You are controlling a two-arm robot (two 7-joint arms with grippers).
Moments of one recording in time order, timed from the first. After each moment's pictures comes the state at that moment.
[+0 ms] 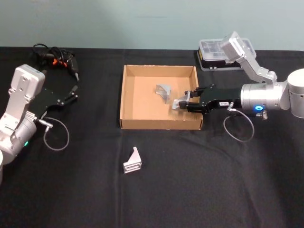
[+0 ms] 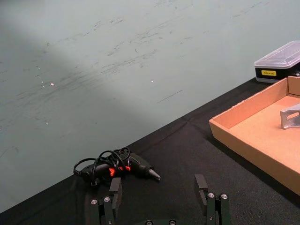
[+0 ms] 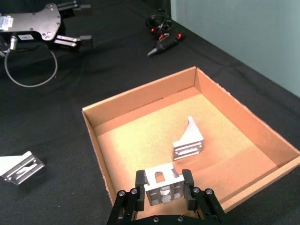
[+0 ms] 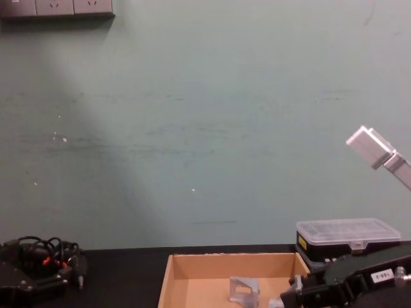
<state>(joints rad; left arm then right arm) -0.20 0.60 0.45 -1.41 -0.25 -0.12 0.03 0.78 0.44 -0.74 -0.87 0.43 0.12 0.91</state>
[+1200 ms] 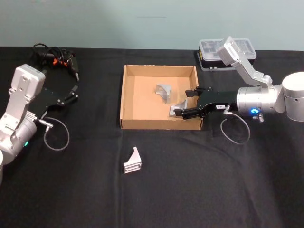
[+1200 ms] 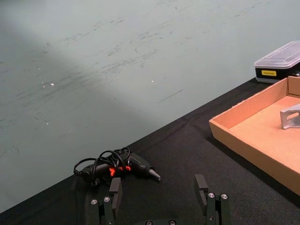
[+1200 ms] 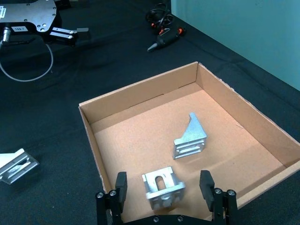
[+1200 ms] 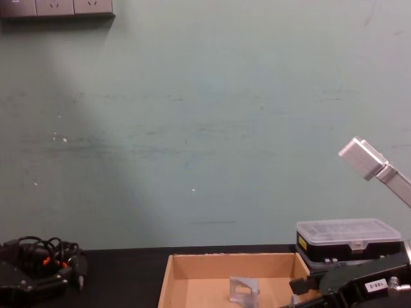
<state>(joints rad) -0.20 0.60 0.45 -1.41 -0.25 -0.12 0.03 0.78 0.41 -0.74 -0.83 0.40 0.09 0.90</state>
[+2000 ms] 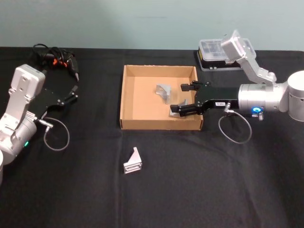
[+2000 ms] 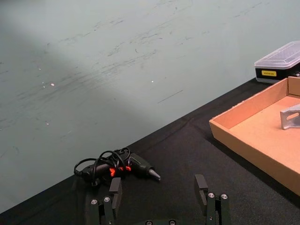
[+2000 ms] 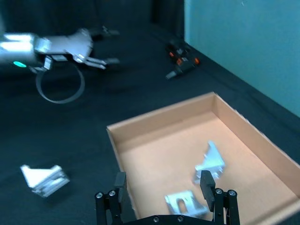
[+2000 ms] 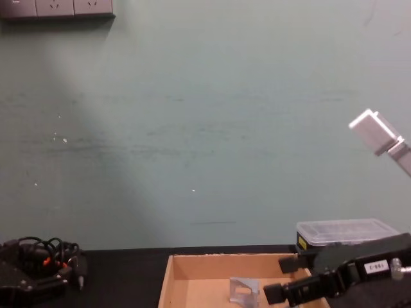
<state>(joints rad) -0.20 0.60 0.45 -1.41 -0.25 -0.12 0.03 0.72 0.46 -0.69 -1.00 0.44 0.09 0.93</state>
